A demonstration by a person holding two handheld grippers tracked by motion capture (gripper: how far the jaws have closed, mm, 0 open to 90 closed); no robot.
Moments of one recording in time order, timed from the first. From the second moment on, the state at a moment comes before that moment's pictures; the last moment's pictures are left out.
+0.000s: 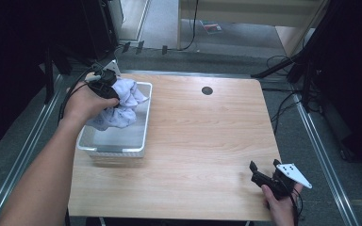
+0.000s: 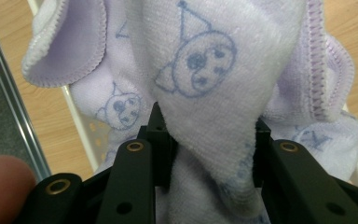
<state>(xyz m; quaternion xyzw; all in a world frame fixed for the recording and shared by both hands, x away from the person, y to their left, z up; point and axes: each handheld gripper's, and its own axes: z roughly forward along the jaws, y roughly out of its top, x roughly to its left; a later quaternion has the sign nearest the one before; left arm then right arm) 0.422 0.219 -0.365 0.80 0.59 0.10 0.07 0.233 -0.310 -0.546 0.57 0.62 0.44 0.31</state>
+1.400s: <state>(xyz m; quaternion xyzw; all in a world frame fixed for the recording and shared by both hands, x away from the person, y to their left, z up) 0.425 0.118 -0.313 0.84 0.52 0.11 0.12 0.231 -0.307 -0.546 0.56 0.63 0.44 0.32</state>
